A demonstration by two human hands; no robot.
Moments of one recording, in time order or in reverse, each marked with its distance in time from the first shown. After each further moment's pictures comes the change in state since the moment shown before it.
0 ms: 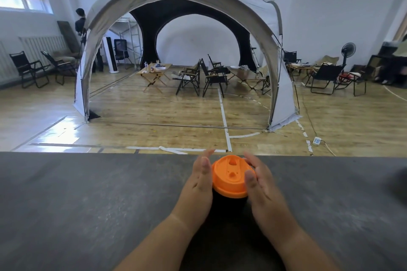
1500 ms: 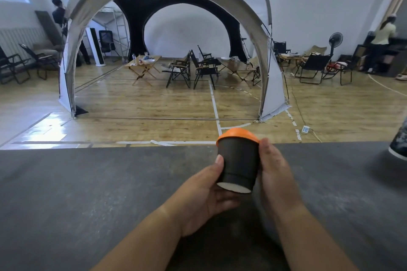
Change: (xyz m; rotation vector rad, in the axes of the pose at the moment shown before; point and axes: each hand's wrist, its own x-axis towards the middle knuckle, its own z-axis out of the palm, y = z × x) left_hand -0.013 0.021 0.014 -0.551 -0.328 -0.445; right_hand 0.014 -0.004 -0.016 0.577 0.254 0.129
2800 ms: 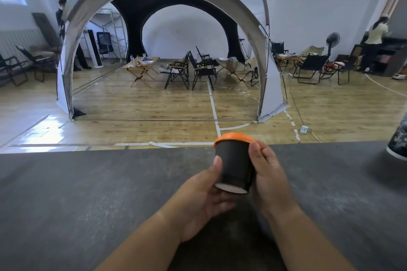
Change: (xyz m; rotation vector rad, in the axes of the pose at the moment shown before) left_hand -0.002 0.002 0.006 -0.039 0.072 -0.032; right_hand 0.003 0.008 0.000 0.245 -0.020 0.097
